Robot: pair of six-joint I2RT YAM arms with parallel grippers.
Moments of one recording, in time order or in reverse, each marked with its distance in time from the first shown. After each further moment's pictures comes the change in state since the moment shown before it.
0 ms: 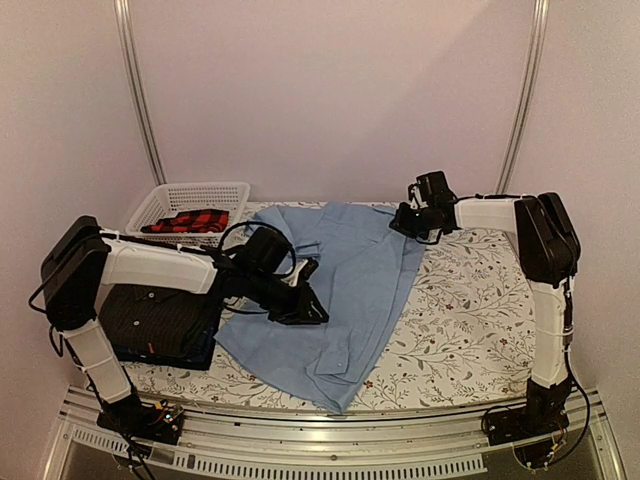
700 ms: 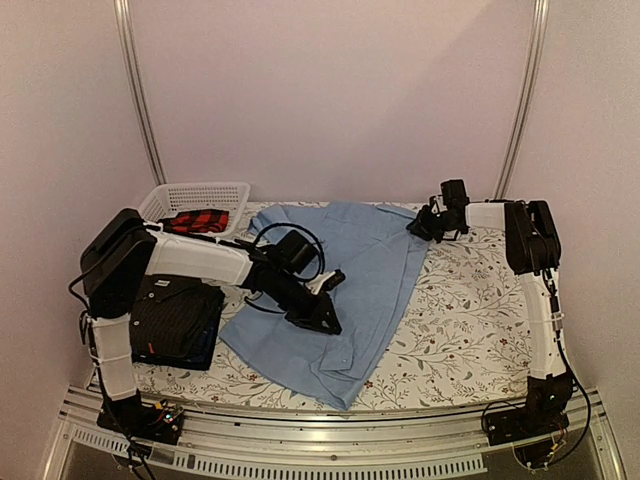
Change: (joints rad) left arm -0.021 0.232 0.231 -0.194 0.097 0.285; right arm -0.206 0.328 0.309 -0.050 -0.269 0.124
